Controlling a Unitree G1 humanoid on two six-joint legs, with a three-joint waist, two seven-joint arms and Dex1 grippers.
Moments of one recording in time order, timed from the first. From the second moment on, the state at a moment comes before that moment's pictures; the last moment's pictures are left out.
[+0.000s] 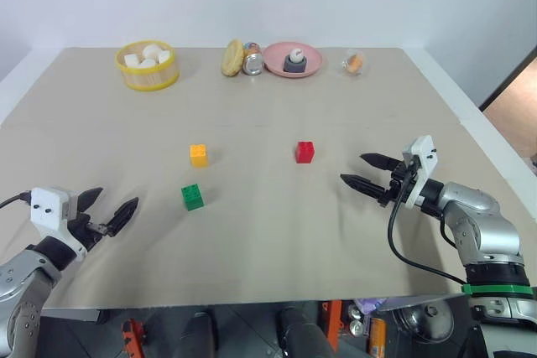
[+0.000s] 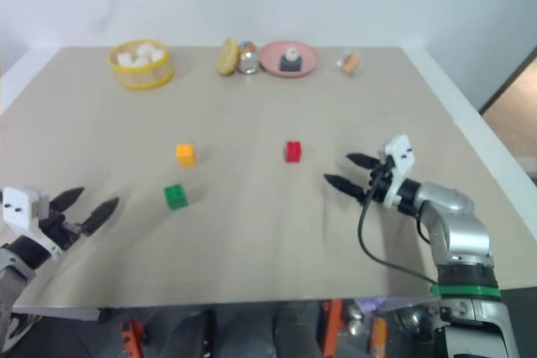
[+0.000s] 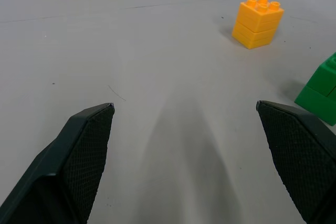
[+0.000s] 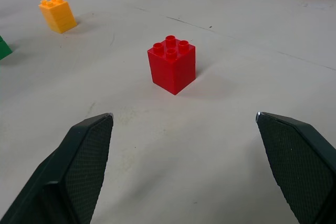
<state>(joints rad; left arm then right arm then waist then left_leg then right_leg) 0.17 0.56 0.46 -0.24 -0.55 0.32 -0.60 -0.41 -0.66 -0.16 0.22 0.42 0.32 1.00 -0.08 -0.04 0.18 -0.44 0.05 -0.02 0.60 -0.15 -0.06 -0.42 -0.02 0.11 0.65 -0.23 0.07</state>
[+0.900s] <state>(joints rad) -0.25 0.78 0.27 -0.44 -0.86 0.55 -0.84 -0.59 -0.67 -0.10 0.46 0.35 0.22 1.12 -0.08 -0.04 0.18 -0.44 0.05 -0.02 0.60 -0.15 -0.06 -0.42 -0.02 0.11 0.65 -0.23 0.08</state>
